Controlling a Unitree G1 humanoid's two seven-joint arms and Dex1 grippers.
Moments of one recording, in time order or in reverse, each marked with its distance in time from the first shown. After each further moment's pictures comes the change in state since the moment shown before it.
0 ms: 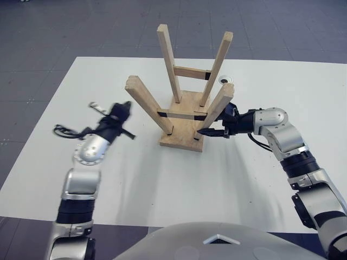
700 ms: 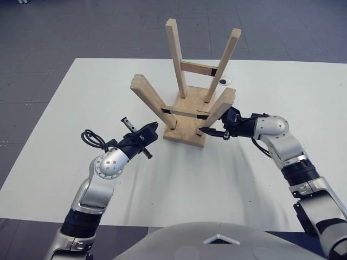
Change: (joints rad) left arm 0.112 0.048 -0.072 0.008 0.080 -0.029 -0.022; right arm 0.091 -0.012 0.012 -0.011 -0.044 -0.222 -0.172
